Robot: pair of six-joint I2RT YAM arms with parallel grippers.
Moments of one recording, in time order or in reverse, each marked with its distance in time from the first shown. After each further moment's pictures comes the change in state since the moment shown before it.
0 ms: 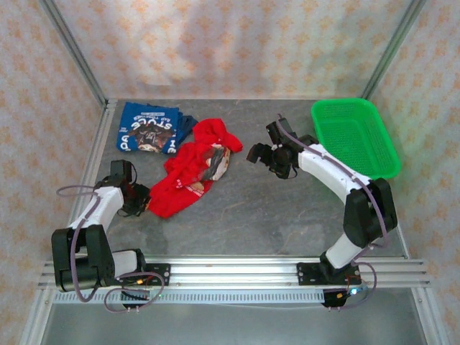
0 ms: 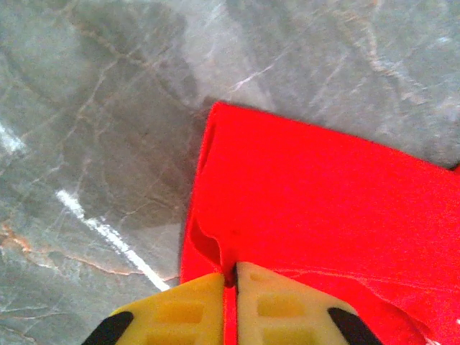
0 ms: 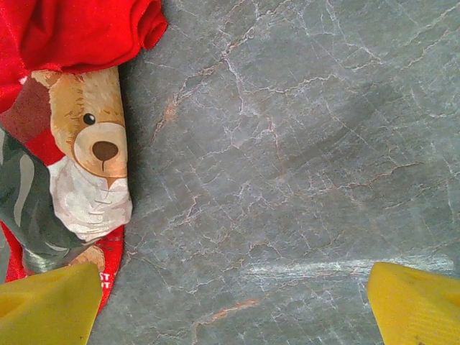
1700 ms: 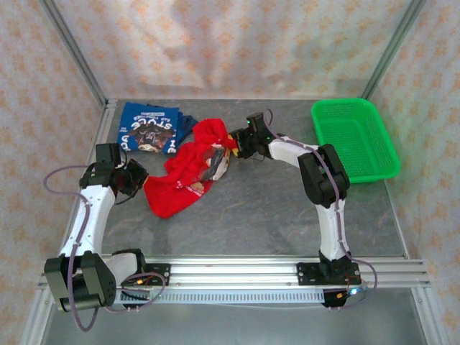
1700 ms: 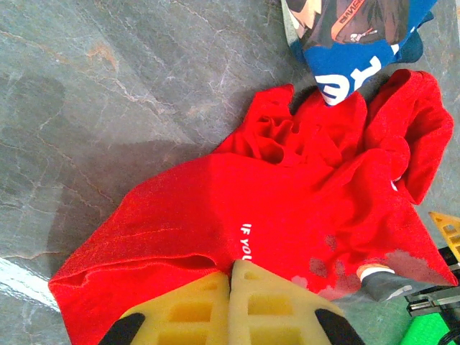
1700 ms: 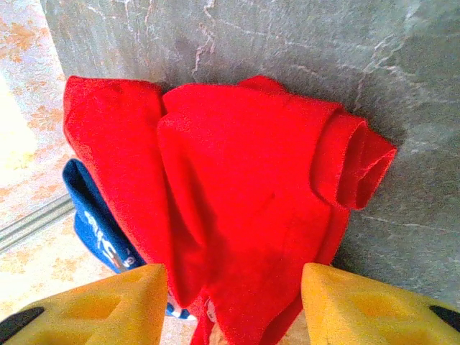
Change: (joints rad) left arm 0.001 -0.142 0.214 -0.080 0.128 0.063; right arm 0.000 0.526 0.224 0.663 -0.194 0.757
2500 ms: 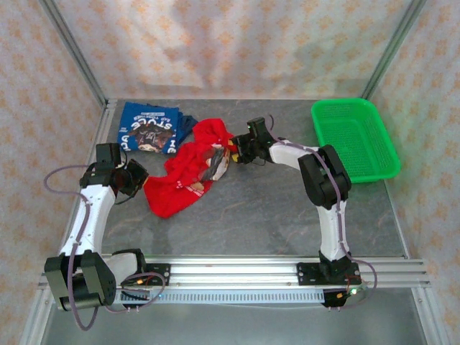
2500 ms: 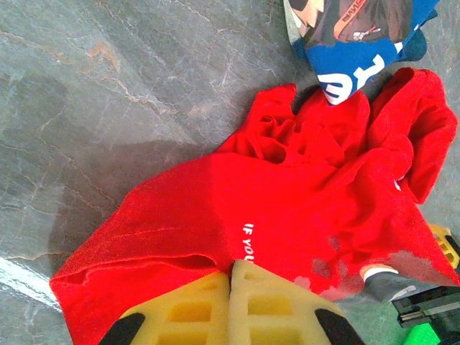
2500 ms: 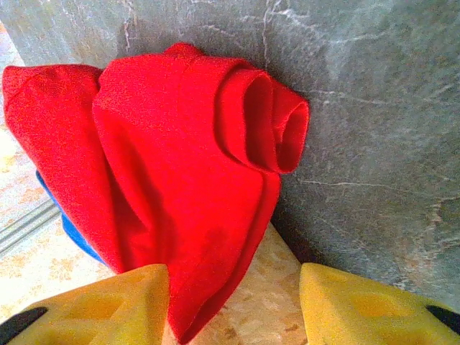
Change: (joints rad) left arm 0.000 0.007 0.000 0.001 -0.001 0.007; right arm 0.007 -0.025 -0.071 0.008 -0.034 0.065
